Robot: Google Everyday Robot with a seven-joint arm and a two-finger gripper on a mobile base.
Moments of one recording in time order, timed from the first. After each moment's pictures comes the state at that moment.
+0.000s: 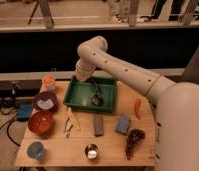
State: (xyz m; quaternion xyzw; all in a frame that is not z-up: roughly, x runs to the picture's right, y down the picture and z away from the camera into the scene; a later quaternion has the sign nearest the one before) arm -0.115 -0.068 0.788 -0.12 -0.25 -0.39 0.88
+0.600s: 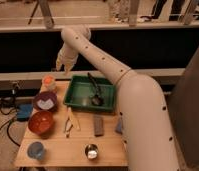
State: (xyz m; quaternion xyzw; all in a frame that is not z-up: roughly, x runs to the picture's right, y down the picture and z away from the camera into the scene) arm -0.209 -0.105 0.791 -0.10 -0.34 -0.43 0.83
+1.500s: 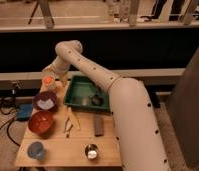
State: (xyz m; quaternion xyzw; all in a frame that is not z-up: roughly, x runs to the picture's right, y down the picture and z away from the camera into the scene) arm -0.265 -0.059 0.841 -0.08 -0.37 -0.43 0.82
